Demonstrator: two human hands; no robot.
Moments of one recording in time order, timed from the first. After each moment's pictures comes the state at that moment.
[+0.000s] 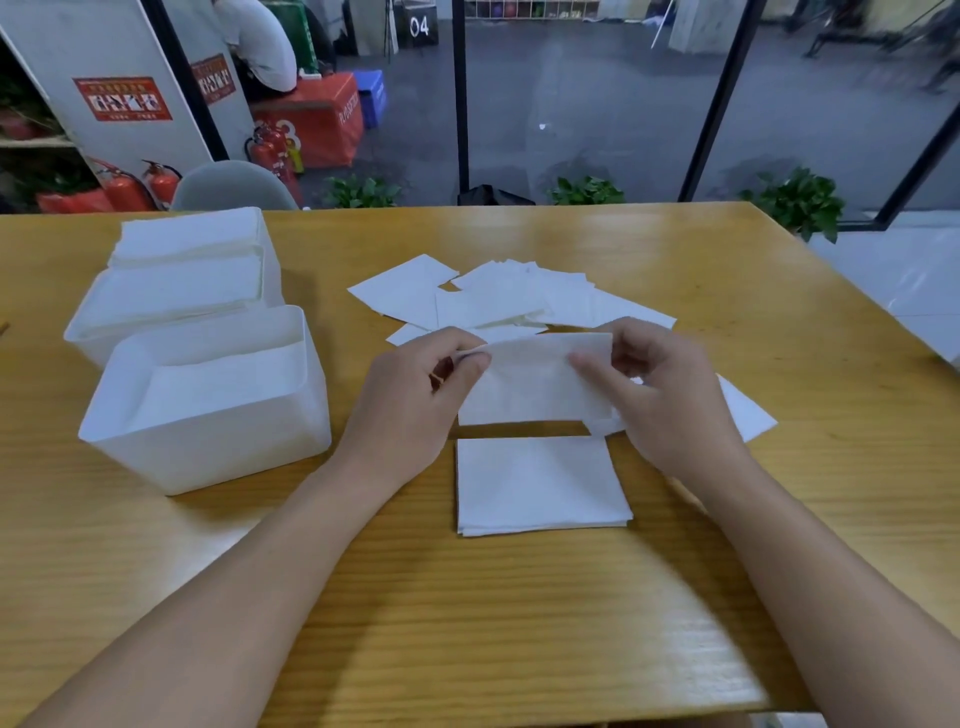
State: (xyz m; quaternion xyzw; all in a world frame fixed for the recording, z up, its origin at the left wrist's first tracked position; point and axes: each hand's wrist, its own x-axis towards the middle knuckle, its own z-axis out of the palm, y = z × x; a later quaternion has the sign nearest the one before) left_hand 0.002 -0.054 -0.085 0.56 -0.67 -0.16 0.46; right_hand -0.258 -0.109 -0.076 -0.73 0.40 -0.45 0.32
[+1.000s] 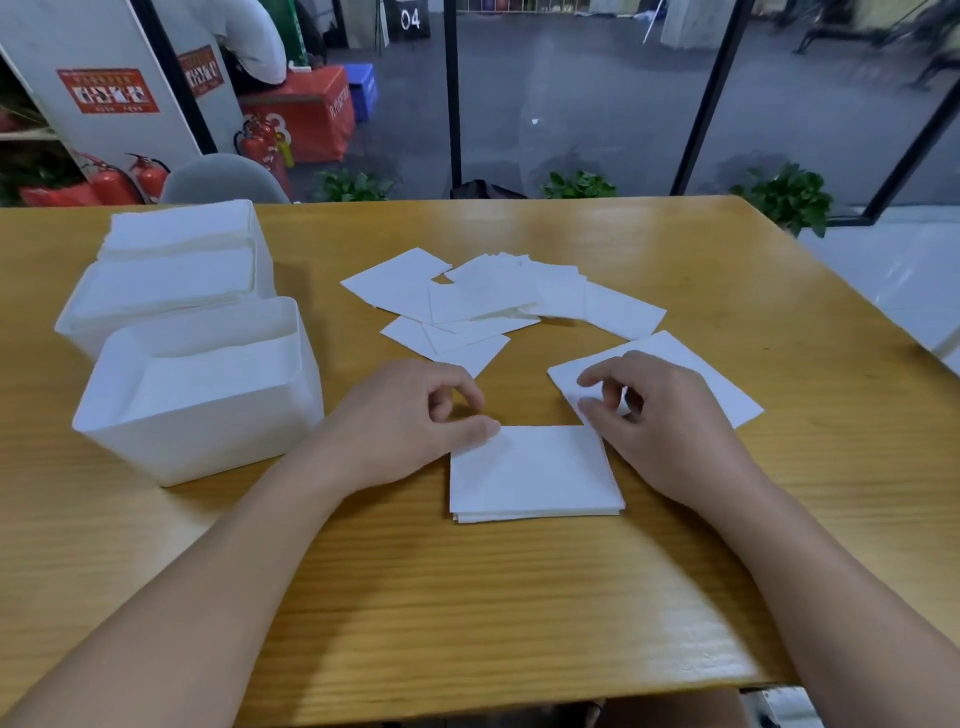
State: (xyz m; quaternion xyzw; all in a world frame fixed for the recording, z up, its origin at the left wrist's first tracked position) left_hand 0.022 -0.046 -0.087 0.60 -0.72 -0.24 0.27; right_hand -0.283 -0.091 -0.092 -0.81 0.49 -0.28 0.16
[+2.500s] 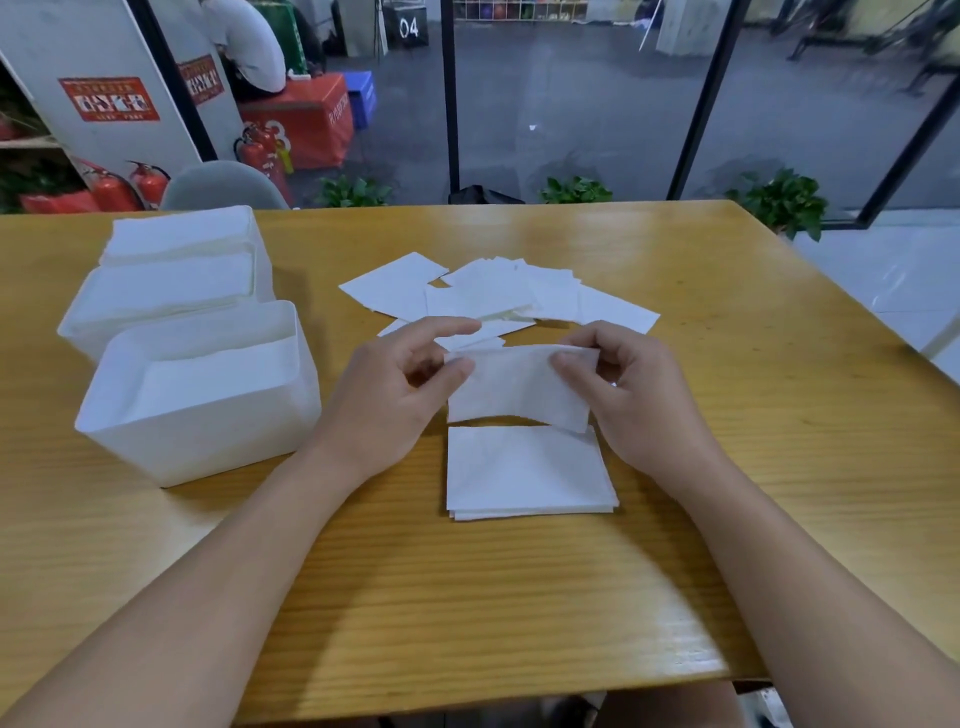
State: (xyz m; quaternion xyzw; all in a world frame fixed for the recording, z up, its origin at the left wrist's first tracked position) left_hand 0.013 -0.044 -0.080 0.52 -0.68 -0.21 0.47; right_hand -0.255 -0.099 -0.084 -0.72 0.42 -0.43 0.34
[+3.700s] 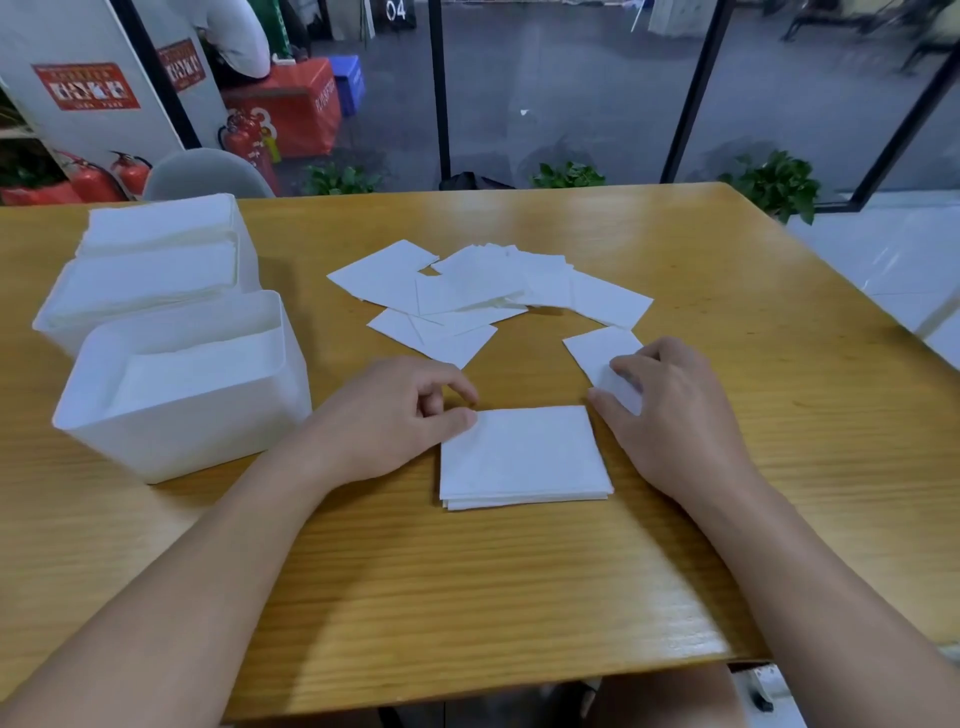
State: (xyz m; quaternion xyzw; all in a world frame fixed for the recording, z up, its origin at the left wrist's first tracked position) left_hand 0.023 -0.045 -0.088 0.57 -0.74 -0.27 0.25; right_hand -0.290 -0.089 -0.105 -0.76 0.60 -0.25 0.05
